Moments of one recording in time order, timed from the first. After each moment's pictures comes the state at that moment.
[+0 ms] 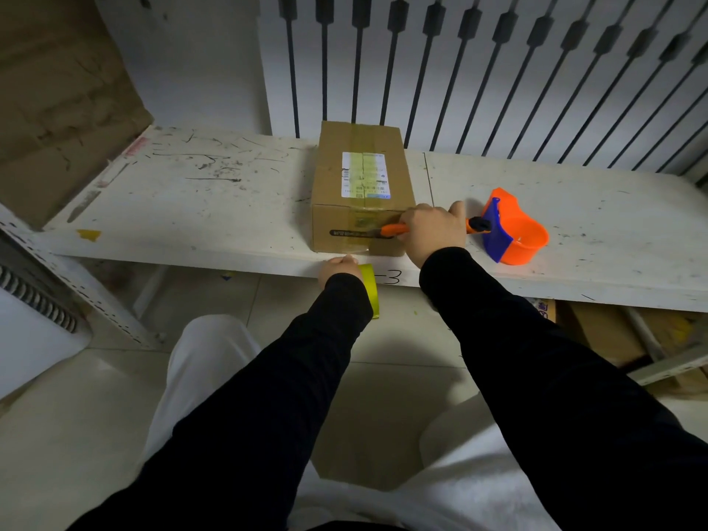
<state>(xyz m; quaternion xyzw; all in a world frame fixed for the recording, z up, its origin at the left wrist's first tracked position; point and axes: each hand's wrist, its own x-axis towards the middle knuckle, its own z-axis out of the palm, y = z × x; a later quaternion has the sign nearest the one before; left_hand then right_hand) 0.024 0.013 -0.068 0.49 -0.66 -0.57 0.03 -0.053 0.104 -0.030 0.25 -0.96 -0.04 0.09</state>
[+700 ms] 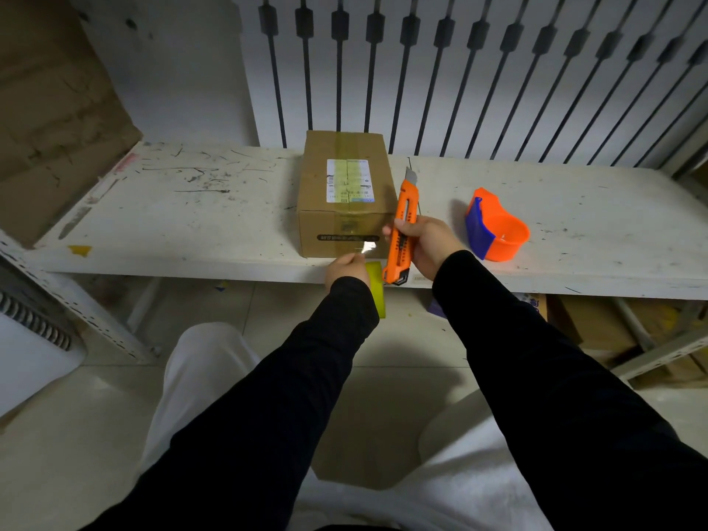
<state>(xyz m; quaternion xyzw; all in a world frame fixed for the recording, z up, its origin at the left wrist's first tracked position) 0.026 0.041 -0.054 0.42 -0.62 -0.66 0.07 -0.050 0.130 -0.032 0.03 -0.59 0.76 -0.27</state>
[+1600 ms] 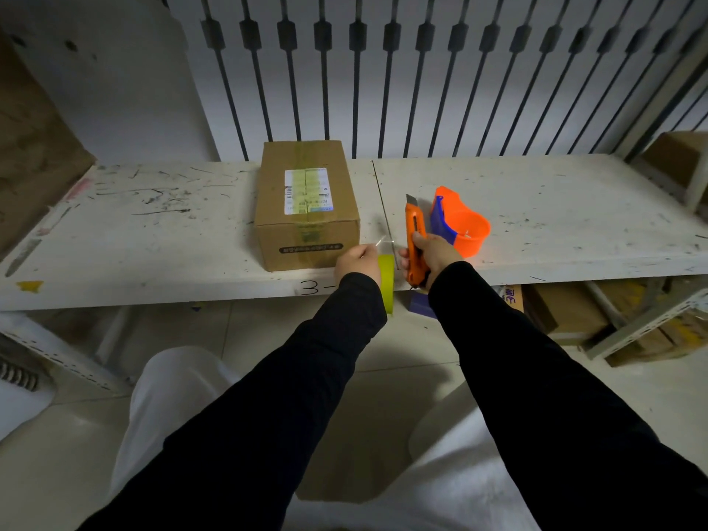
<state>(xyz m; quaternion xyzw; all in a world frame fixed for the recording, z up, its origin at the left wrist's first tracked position) 0.000 0.093 -0.035 0.34 -0.68 -0.65 0.05 -0.070 0.181 -0.048 -0.17 -0.64 0.72 -0.23</state>
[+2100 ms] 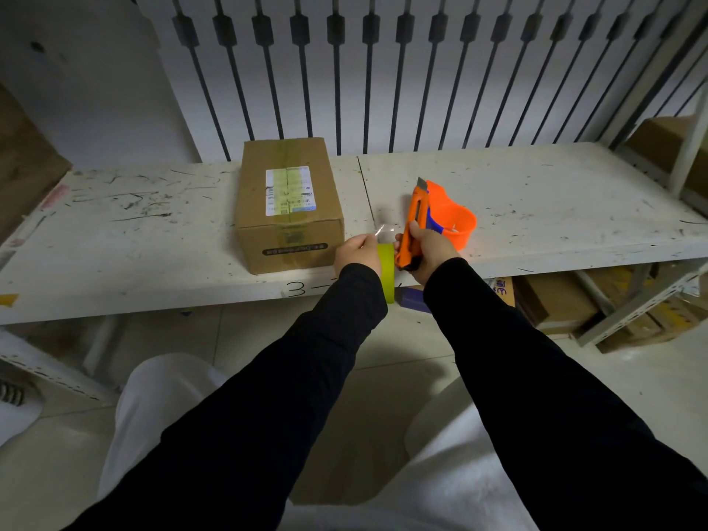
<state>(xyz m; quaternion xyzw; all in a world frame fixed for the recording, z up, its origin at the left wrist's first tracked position) -0.019 0.109 -0.034 0.32 -0.68 -0.65 0.06 -0.075 0.192 -0.046 -0.19 -0.52 0.80 -0.22</state>
